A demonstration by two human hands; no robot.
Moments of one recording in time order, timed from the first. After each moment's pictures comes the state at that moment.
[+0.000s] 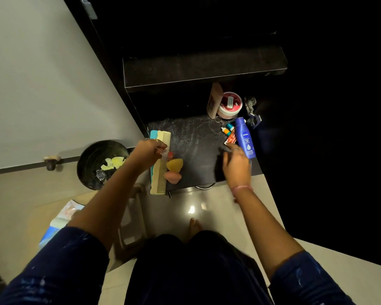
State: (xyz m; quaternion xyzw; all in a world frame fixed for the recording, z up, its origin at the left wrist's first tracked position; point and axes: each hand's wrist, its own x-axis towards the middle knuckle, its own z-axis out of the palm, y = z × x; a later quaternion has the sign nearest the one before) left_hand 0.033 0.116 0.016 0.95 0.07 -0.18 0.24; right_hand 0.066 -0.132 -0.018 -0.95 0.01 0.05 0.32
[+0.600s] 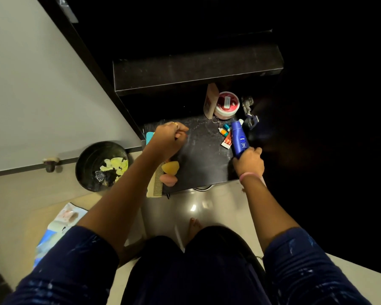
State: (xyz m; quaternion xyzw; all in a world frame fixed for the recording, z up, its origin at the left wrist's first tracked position) left_hand 0.074 0.065 0.043 0.94 0.06 -0.06 0.34; right_hand 0.103 -0.164 -0.030 -0.96 0.16 0.17 0.15
